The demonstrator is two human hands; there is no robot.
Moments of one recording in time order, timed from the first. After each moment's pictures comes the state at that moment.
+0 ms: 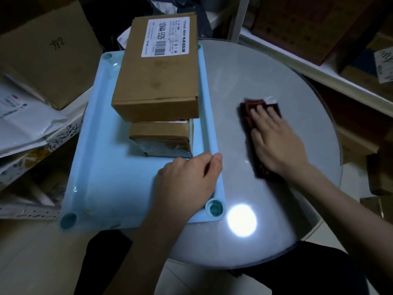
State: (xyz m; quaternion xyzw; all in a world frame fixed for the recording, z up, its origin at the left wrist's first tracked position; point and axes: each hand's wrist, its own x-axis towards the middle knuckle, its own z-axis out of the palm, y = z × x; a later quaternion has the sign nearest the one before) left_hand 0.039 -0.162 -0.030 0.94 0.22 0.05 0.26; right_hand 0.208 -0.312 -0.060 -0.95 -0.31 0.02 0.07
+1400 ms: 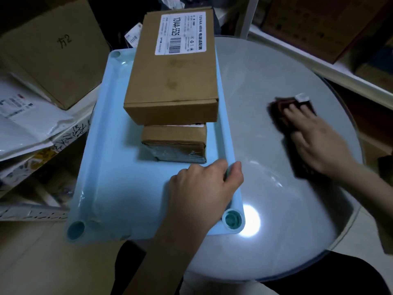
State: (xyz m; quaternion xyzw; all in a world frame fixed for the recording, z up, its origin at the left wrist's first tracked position) left_hand 0.040 -0.164 -0.033 0.95 0.22 0.07 0.22; right_hand 0.240 -0.349 -0.049 -0.94 -0.33 0.05 0.08
